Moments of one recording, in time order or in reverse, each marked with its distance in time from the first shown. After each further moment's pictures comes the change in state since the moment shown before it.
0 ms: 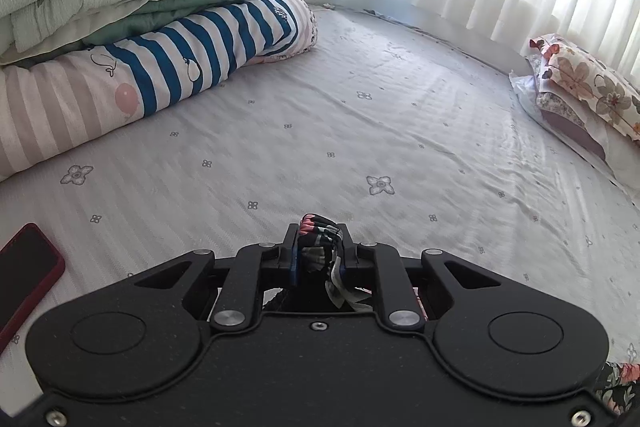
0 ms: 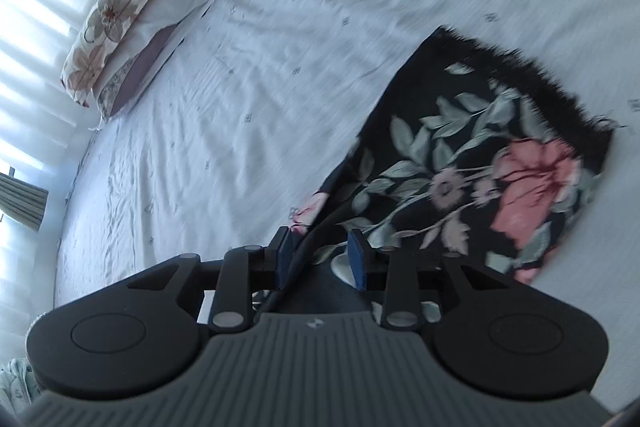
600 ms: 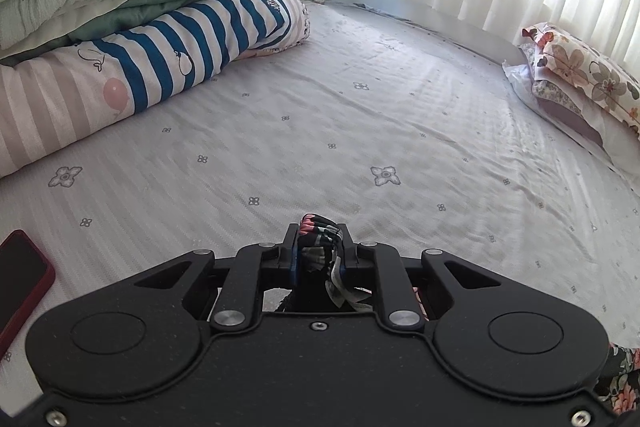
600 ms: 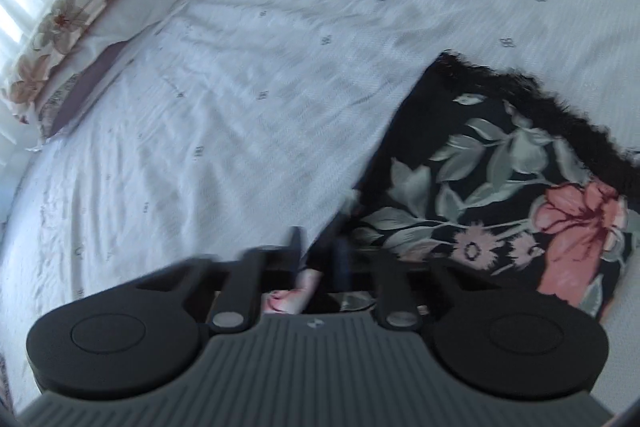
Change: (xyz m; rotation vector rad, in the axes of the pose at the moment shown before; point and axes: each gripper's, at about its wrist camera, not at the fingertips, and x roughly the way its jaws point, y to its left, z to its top) left arm 0.022 0.008 -0.009 0.034 0.009 -0.013; right arm 0.061 0.016 0.012 -0.006 -0.131 -0.215
